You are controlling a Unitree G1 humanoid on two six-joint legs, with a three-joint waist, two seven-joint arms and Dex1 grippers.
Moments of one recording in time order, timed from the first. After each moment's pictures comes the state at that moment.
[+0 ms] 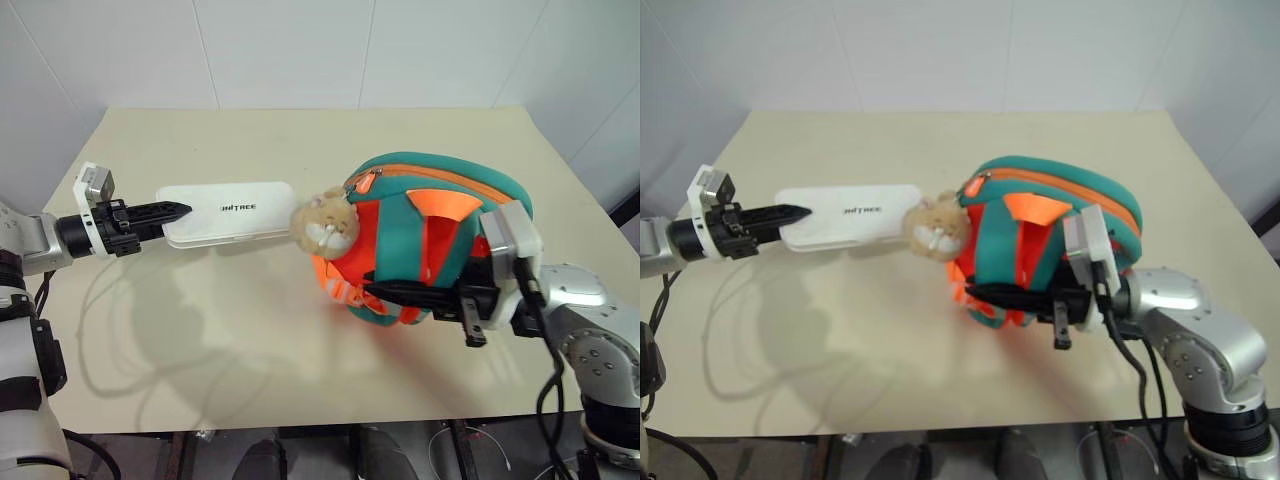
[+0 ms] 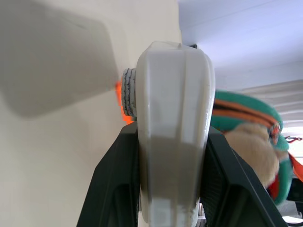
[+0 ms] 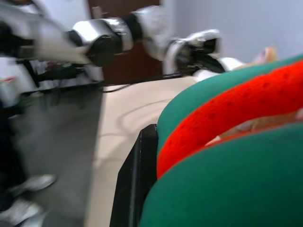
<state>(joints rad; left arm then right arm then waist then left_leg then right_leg) -1.10 0.96 0.12 0.91 -0.61 1.47 -1.11 -0.41 -0.74 -0.17 -0.57 0.99 0.70 1.07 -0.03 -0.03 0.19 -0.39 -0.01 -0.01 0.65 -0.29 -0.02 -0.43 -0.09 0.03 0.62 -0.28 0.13</state>
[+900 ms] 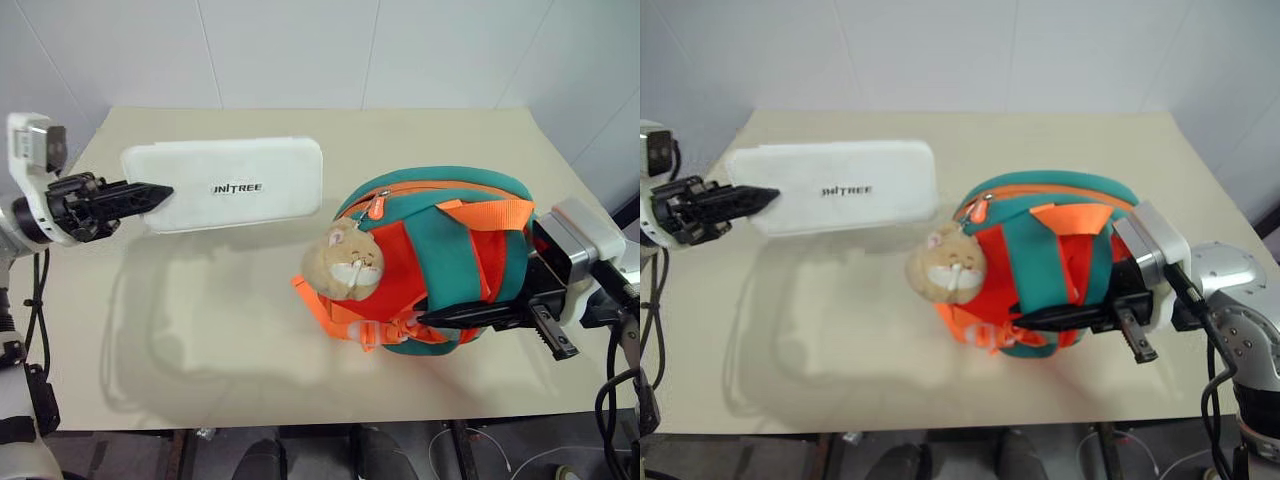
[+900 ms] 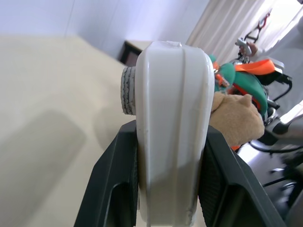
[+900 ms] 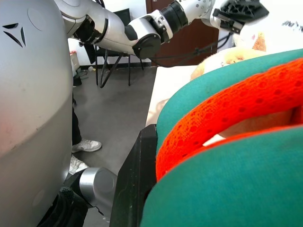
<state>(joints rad) -0.79 0.97 0.35 0.41 -0.69 0.86 -1.45 -0.45 -0.89 -0.18 -0.42 0.99 0.65 1.38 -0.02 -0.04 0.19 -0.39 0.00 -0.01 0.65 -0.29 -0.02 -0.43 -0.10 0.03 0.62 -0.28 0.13</state>
